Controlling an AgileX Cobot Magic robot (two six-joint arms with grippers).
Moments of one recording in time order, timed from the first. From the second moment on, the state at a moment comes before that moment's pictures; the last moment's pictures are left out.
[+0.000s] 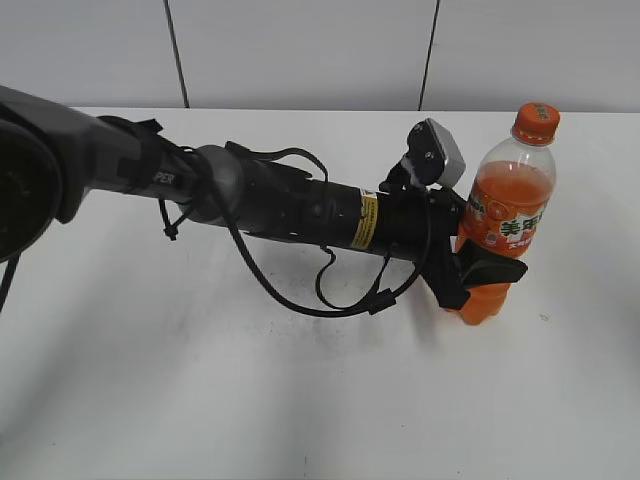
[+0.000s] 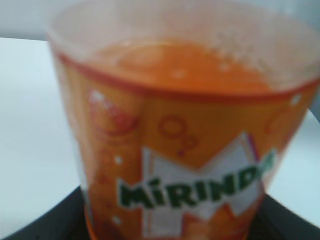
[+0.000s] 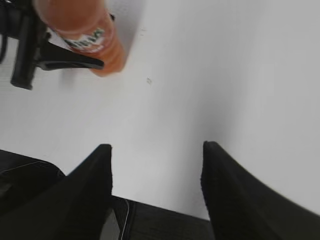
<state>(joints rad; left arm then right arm) -0.68 2.41 -1.59 1.29 -0.85 -0.90 0.05 1.04 -1.10 0.12 1.19 -0.31</state>
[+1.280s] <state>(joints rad) -0.68 2.41 -1.59 1.30 -0.84 -0.90 0.32 1.62 -1.51 0.11 1.22 -0.16</state>
